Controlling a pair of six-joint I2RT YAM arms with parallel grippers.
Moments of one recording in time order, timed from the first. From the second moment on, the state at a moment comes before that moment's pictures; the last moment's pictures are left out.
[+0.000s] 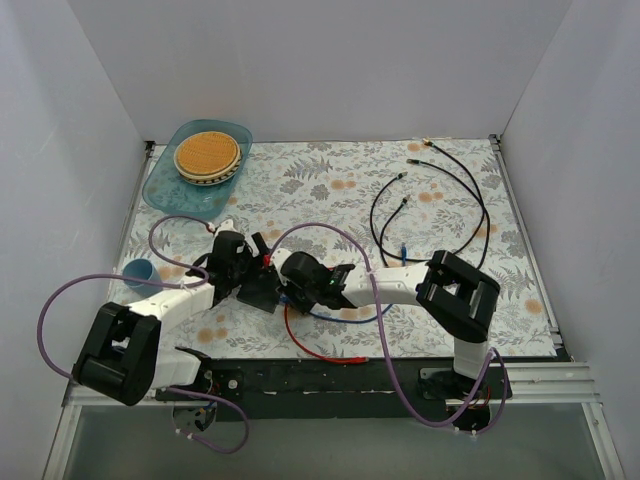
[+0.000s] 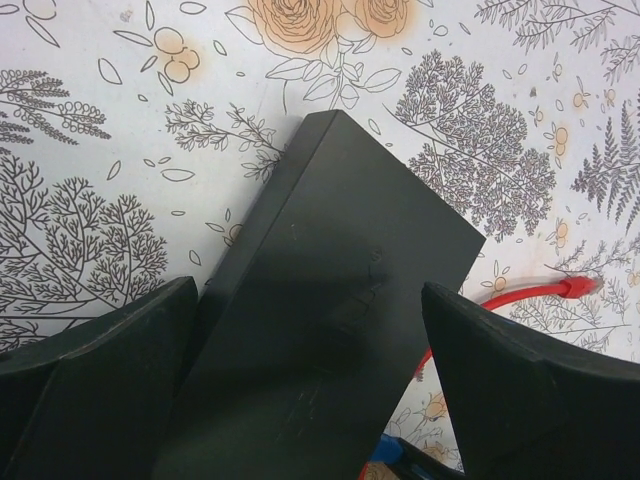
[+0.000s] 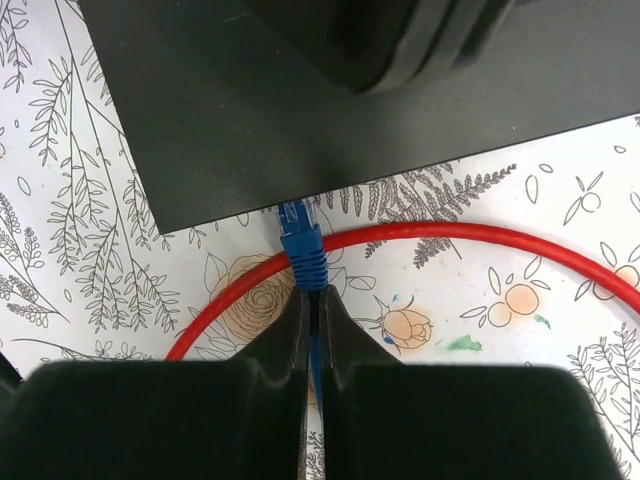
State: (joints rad) left arm -0.38 1.26 0.48 0.04 -0.03 -0.72; right arm 1.15 1.86 1.11 -0.11 0.03 0.18
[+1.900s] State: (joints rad) left arm -0.80 1.80 1.05 -0.11 0.01 -0.30; right arm 0.71 0.79 0.56 -0.31 0.13 0.43
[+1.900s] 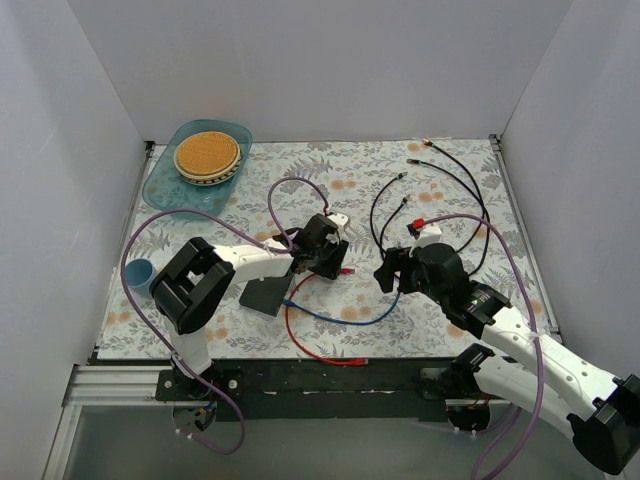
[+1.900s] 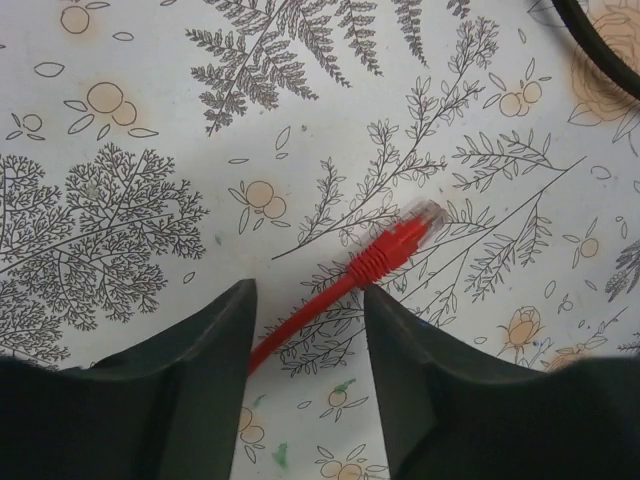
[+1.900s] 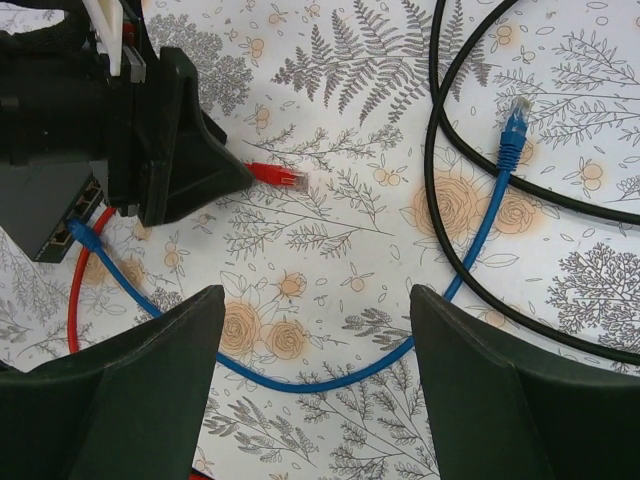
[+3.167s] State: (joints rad) left arm -0.66 1.64 1.34 -0.16 -0.24 -0.48; right arm 0.66 0.92 0.57 -0.02 -0.08 0.40
